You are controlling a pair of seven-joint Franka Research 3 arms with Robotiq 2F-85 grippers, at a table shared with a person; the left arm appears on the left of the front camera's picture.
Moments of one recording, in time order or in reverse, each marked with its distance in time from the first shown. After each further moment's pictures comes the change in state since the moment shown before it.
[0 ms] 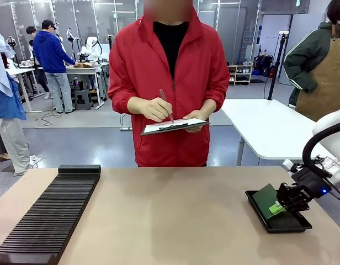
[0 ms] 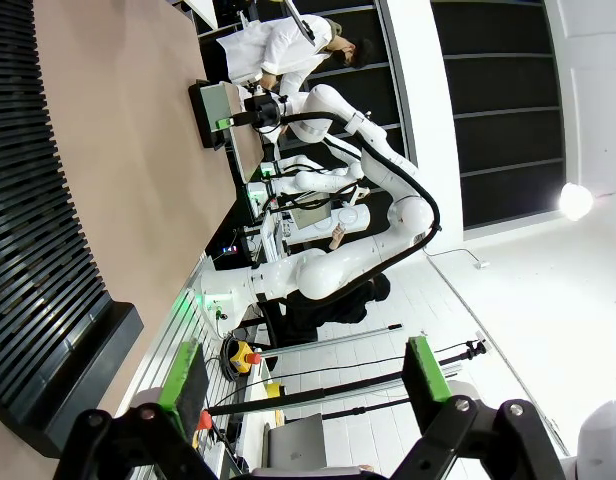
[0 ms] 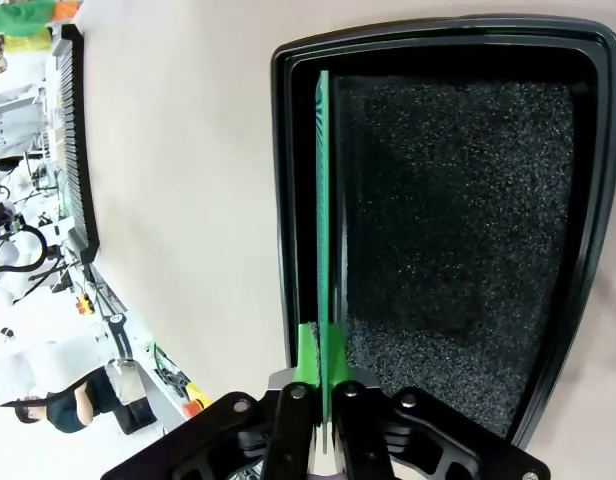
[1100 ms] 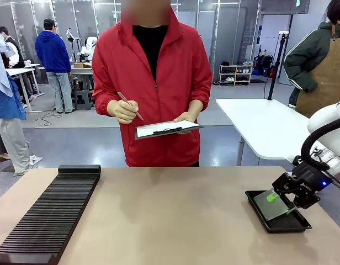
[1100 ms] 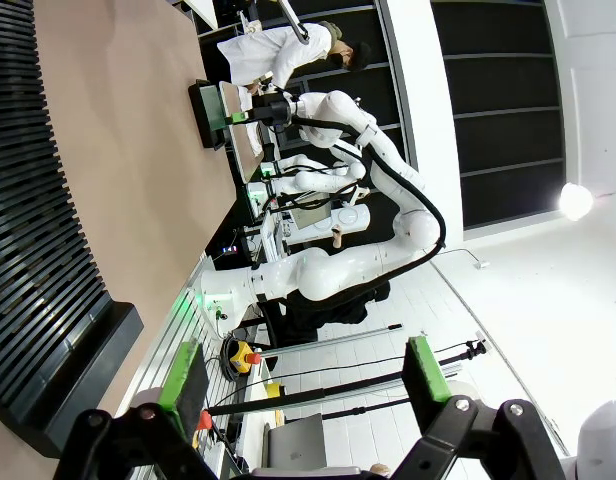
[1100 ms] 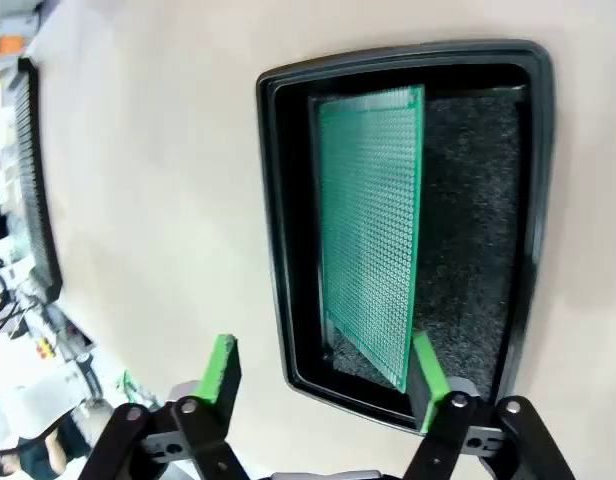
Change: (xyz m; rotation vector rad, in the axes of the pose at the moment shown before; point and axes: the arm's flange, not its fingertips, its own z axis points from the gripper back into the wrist) left arm 0.000 0.000 0.000 0.000 0.000 0.000; right arm -0.007 0.036 0.019 -0.187 -0.082 -0.034
